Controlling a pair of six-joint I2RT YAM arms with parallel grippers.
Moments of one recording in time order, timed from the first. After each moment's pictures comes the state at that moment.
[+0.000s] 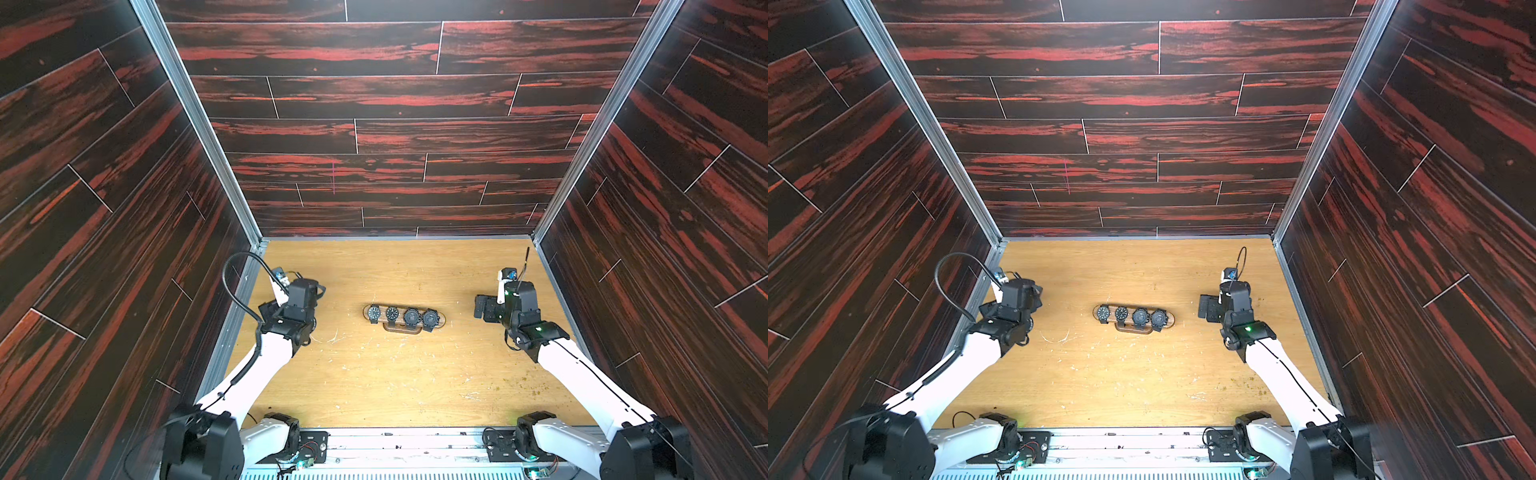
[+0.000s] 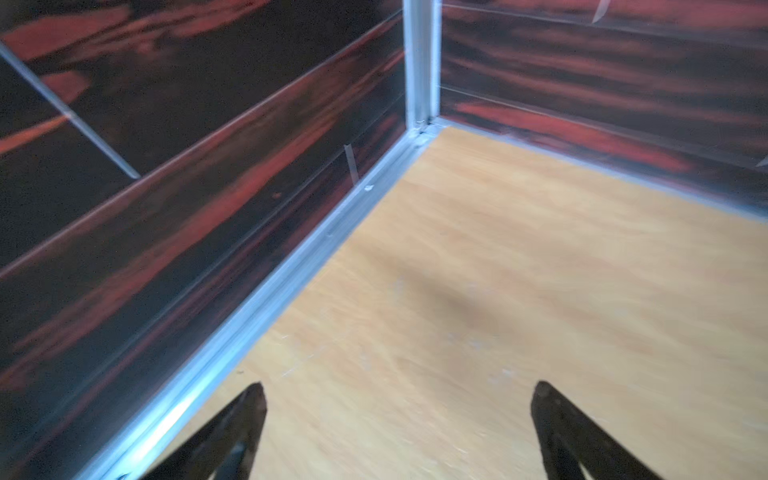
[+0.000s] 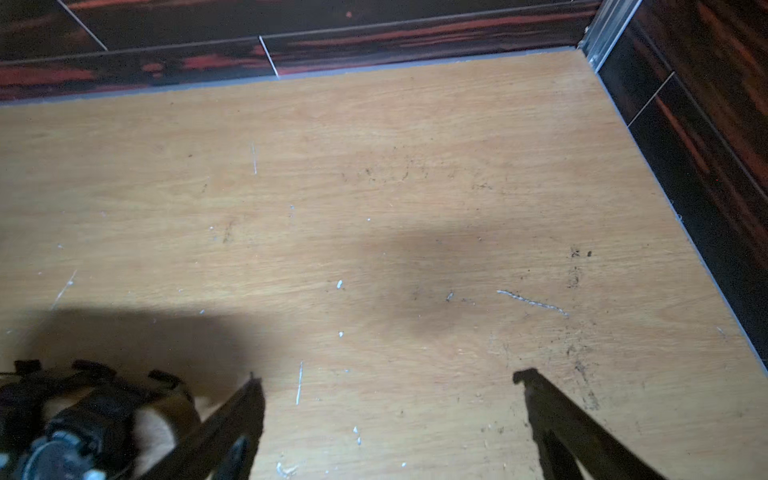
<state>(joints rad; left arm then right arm) -0.22 1.20 0.72 -0.21 -0.78 -0.42 0.26 1.09 0.69 -0.21 0.19 0.21</state>
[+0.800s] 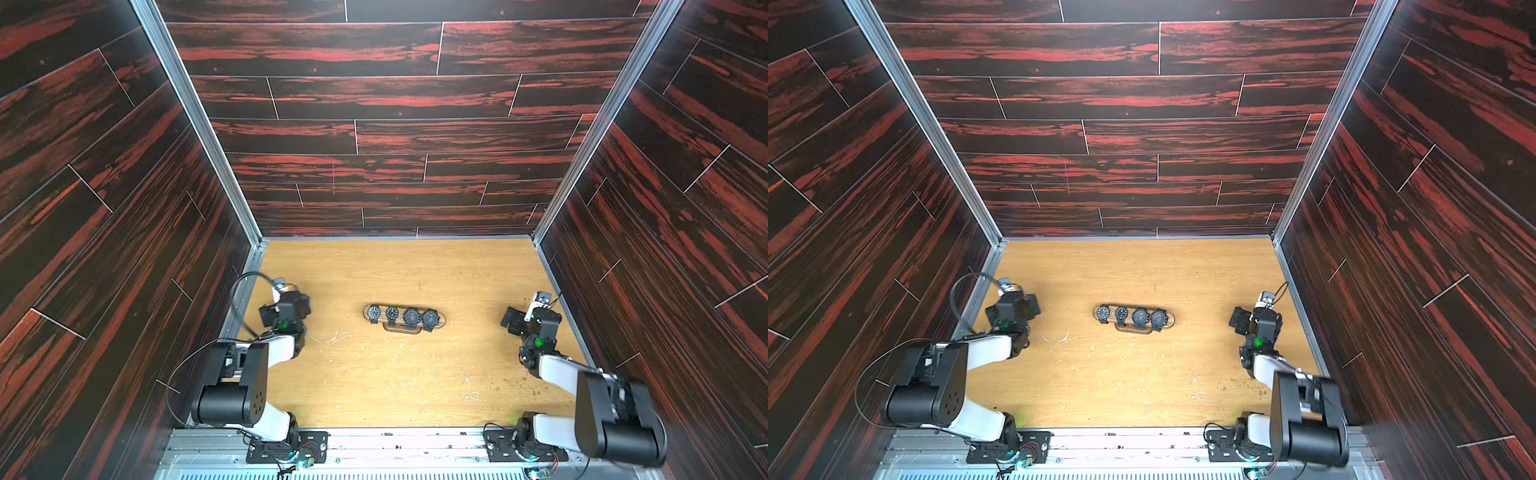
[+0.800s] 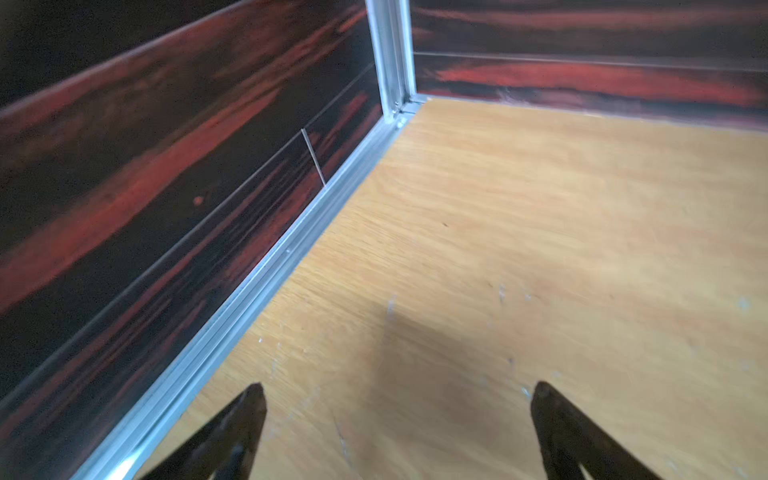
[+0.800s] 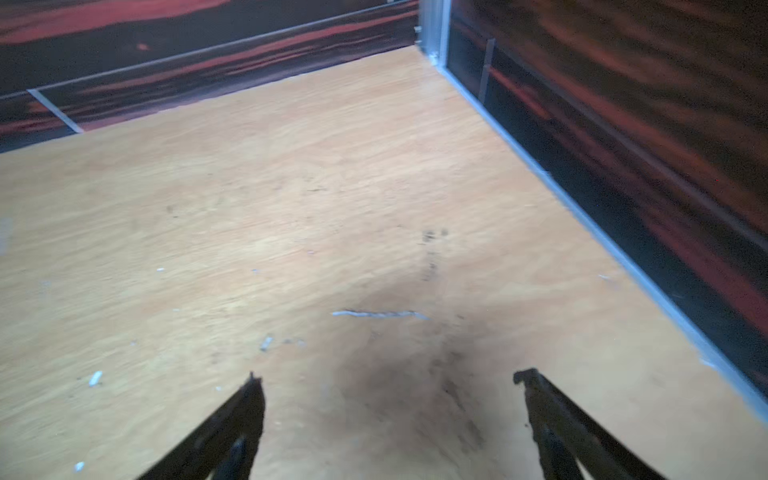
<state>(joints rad) 0.03 1.53 0.49 0.57 -0.44 -0.13 -0.09 1.36 0.35 0.54 0.10 0.15</state>
